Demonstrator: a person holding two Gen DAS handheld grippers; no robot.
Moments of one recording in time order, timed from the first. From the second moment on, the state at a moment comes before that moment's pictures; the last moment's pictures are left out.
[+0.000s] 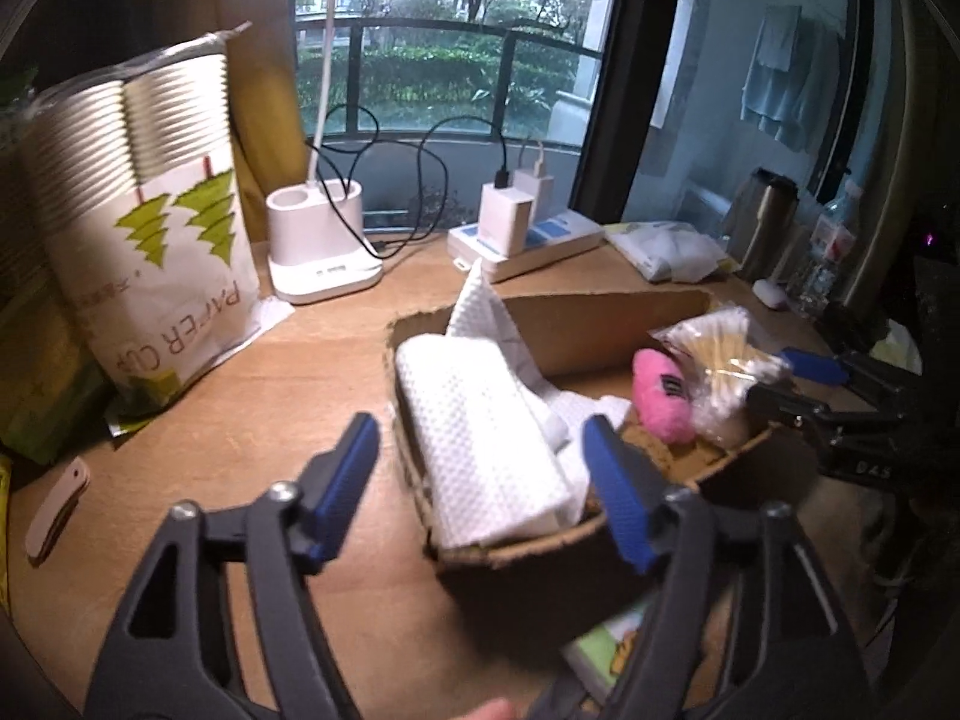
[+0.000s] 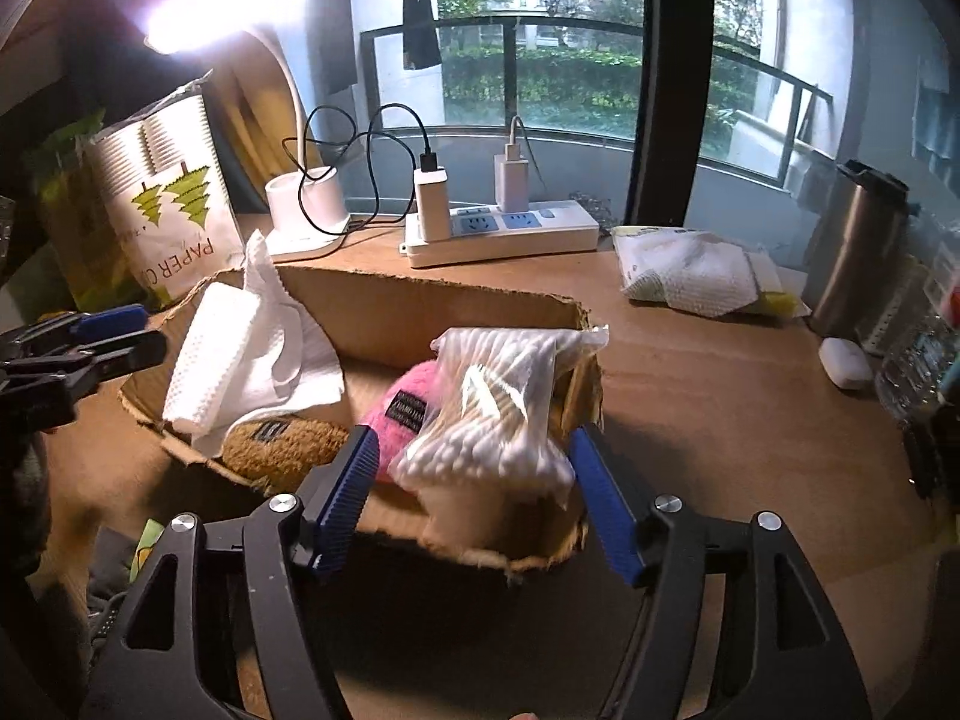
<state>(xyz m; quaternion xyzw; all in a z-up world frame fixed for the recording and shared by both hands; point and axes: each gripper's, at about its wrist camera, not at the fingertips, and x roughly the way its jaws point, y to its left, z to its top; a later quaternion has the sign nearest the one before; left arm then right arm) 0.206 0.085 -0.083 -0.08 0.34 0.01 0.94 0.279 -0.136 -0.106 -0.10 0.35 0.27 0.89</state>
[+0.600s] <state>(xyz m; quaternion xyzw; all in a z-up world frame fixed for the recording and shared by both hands) 0.123 0.096 -0.004 -0.11 0.24 0.02 0.97 0.204 -0.169 -0.043 -0.09 0.30 0.21 0.92</state>
